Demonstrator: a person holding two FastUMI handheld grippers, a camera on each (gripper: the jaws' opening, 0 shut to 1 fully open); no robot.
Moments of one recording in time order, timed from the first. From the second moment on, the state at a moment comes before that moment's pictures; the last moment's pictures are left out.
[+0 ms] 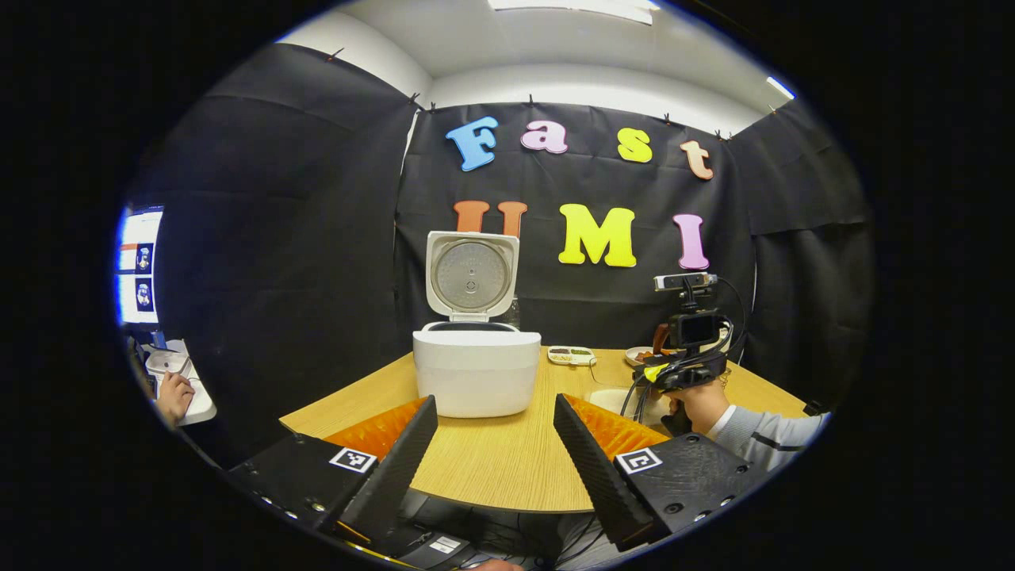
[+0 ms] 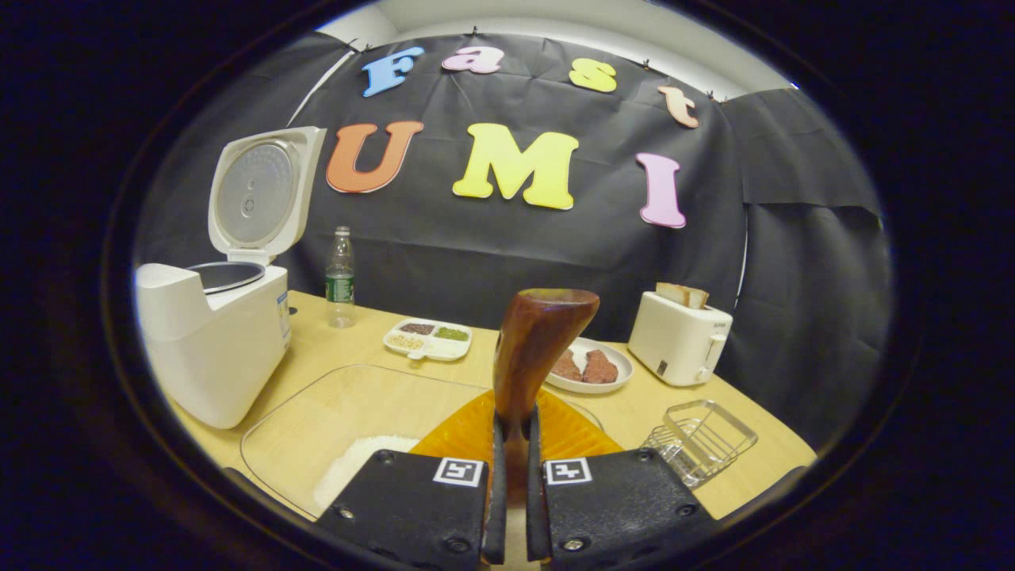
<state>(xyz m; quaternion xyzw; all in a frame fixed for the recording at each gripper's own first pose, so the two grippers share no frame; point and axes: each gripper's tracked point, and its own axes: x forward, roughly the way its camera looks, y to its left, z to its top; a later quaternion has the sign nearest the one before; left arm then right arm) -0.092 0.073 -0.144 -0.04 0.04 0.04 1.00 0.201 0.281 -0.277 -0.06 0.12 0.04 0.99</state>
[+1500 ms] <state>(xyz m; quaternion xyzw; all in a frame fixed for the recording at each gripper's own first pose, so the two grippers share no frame) -0.092 0.068 -0.147 -0.01 0.06 0.06 1.00 0.172 0.242 -0.244 0.50 0.24 0.14 0.82</state>
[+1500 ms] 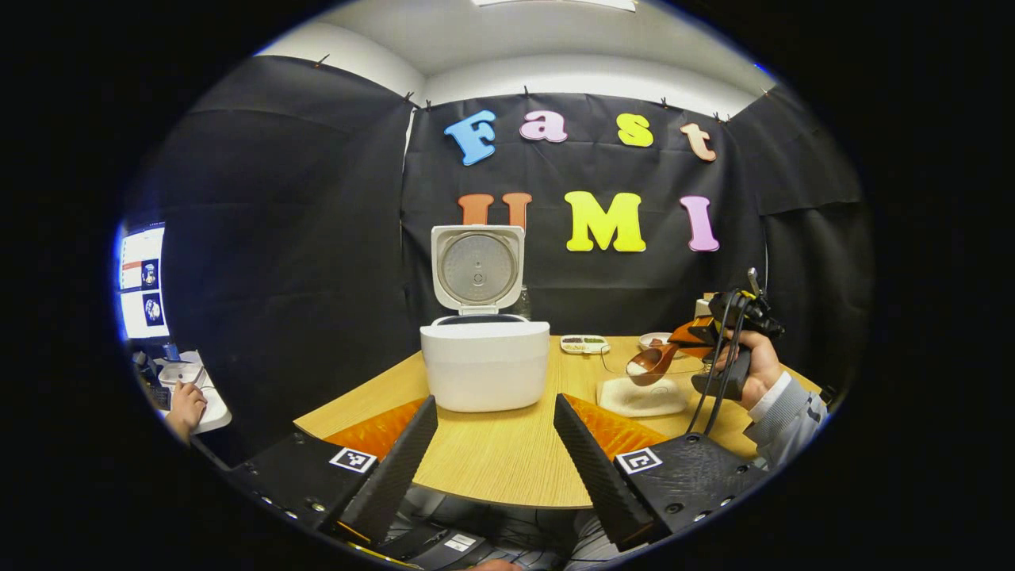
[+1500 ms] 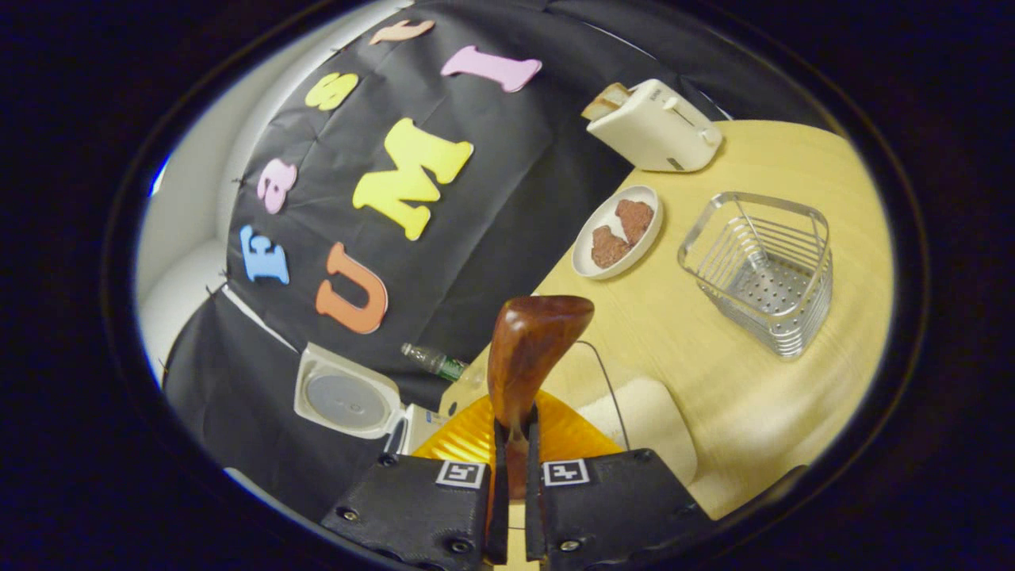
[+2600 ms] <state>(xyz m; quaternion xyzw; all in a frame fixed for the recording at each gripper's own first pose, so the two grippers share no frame) -0.080 0.115 -0.152 -0.05 0.06 0.04 1.00 0.205 0.405 -0.085 0.52 0.19 0.27 0.79</state>
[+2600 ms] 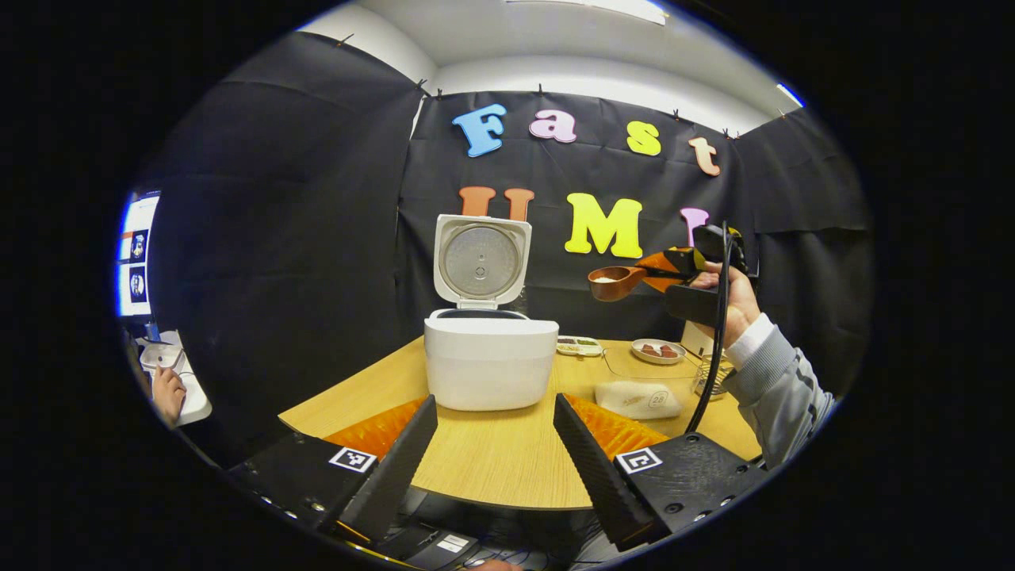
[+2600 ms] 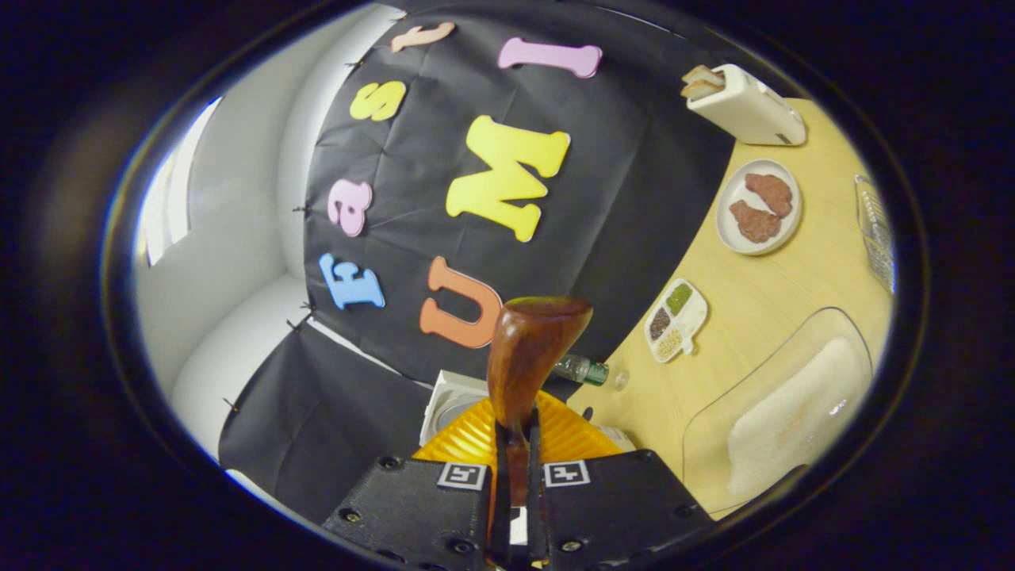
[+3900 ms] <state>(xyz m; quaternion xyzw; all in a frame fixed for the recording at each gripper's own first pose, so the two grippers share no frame) -0.075 0.172 -0.142 -0.03 0.03 0.08 1.00 0.188 0.660 -0.096 -0.21 -0.04 0.35 0.91</state>
